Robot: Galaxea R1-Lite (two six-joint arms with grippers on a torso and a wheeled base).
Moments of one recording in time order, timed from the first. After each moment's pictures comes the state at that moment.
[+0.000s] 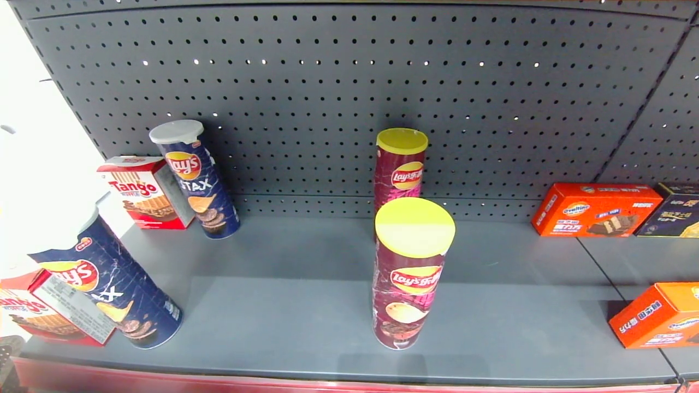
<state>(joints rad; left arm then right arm) 0.00 0.01 0.00 -0.02 0.10 -0.04 0.00 0.00 0.00 0.00 0.02 0.00</state>
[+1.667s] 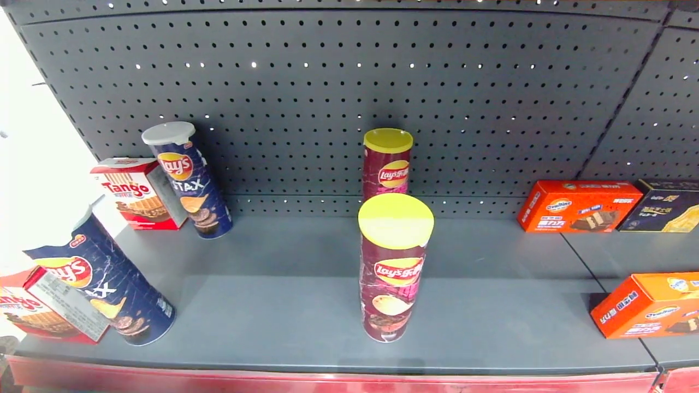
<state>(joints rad) 0.00 0.01 0.00 -0.02 0.10 -0.03 0.00 0.00 0.00 0.00 0.02 0.00</state>
